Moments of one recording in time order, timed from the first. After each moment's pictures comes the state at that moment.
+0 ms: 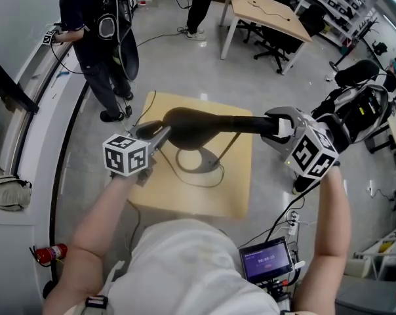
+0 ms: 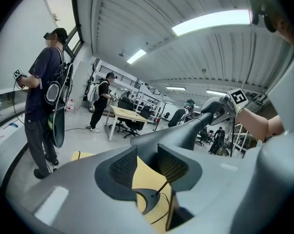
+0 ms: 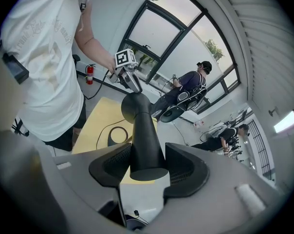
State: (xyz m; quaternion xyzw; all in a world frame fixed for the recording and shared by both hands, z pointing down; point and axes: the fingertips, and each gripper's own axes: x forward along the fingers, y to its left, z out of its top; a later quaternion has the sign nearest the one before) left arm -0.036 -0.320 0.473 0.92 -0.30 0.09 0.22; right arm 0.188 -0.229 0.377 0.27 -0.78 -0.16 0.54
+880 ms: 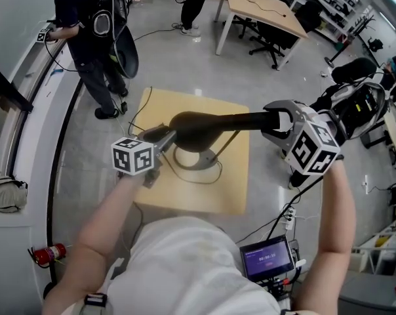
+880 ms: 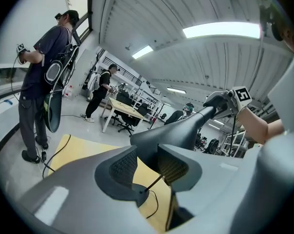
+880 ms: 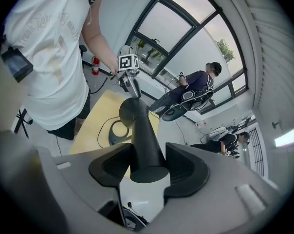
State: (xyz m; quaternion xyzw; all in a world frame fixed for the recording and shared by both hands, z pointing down) left arm -0.017 -0.314 0.516 0.91 -0.27 0.07 0.29; right arm 0.179 -0.233 0.368 0.23 -0.76 -0.18 0.58
